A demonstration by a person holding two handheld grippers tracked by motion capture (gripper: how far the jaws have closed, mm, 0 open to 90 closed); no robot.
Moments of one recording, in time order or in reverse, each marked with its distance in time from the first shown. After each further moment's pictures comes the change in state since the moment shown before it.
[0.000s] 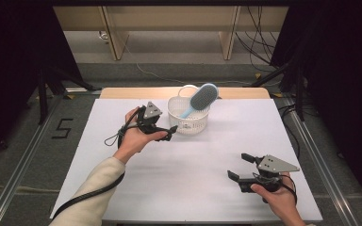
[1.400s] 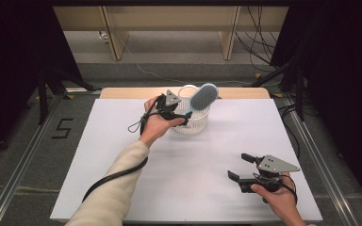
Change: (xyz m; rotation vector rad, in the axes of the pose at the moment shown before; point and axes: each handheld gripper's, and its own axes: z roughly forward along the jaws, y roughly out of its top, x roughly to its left) left arm -0.004 0.036 0.065 -0.026 0.028 0.025; right arm 0.000 0.000 -0.001 0.000 0.006 -0.001
